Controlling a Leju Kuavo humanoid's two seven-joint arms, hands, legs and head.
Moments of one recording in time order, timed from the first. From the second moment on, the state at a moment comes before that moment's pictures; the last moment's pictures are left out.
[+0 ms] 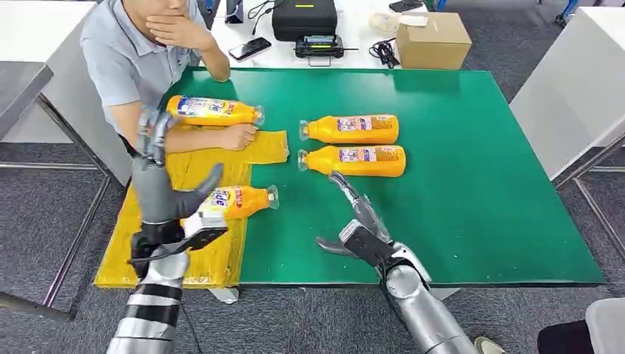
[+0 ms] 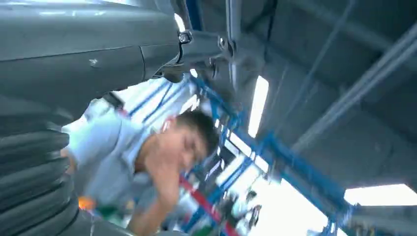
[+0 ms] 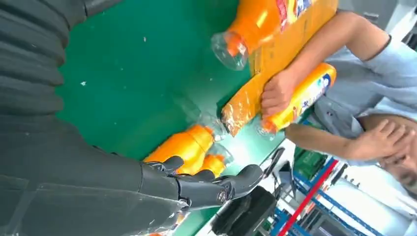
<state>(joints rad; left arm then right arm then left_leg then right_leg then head) -0.30 -0.32 0.05 -1.38 -0.93 0.70 -0.68 -0.29 0.02 0.38 -1.11 0.34 0.02 -0.60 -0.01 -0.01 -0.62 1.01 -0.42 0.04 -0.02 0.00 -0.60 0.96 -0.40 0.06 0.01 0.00</state>
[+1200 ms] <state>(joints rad) -0.21 -0.35 -0.10 -1.40 -0.36 0.54 -0.53 -0.19 -0.02 0.36 -1.17 0.67 -0.39 -0.51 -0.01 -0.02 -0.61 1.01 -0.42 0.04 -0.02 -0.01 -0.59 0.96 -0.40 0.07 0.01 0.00</state>
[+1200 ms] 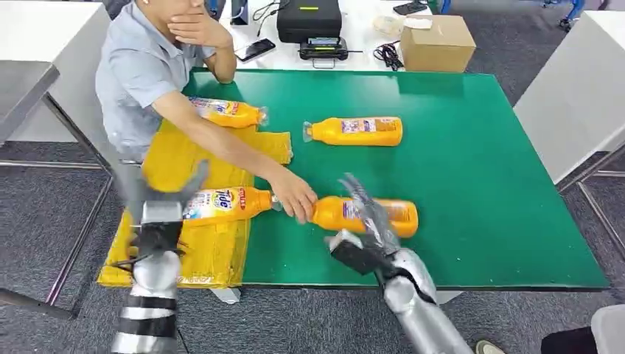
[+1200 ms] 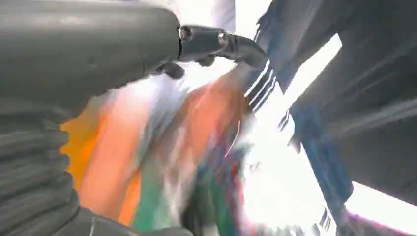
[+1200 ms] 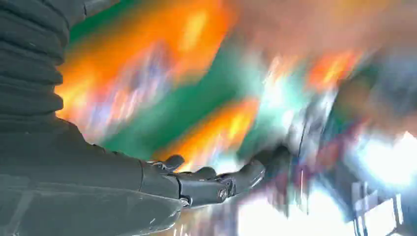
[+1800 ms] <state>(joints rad) -0.18 -0.29 -0.52 -1.28 -0.12 0.59 -0.49 -0.12 -0.13 0.31 -1.19 0.93 -0.44 -0.38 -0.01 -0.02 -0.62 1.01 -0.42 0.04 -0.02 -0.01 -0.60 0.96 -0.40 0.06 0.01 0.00</state>
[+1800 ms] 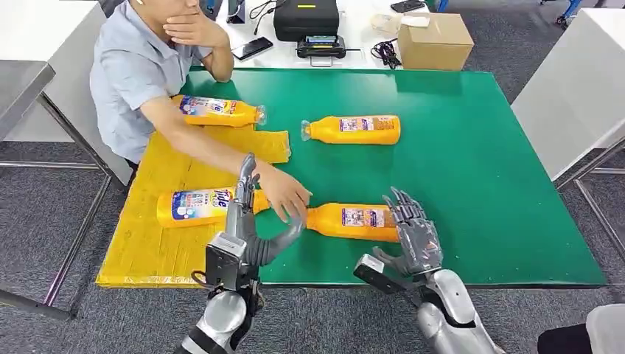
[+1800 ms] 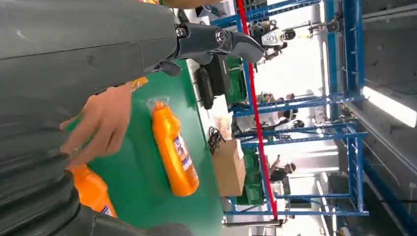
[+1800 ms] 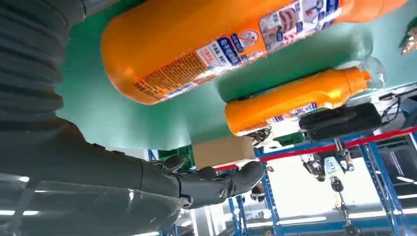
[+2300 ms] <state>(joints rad) -0.18 -0.29 -0.55 -1.28 -0.18 0.57 -0.48 -0.14 -0.16 0.31 -1.14 0.97 -0.41 -0.31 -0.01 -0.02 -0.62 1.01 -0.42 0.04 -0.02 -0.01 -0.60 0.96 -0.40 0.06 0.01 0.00</state>
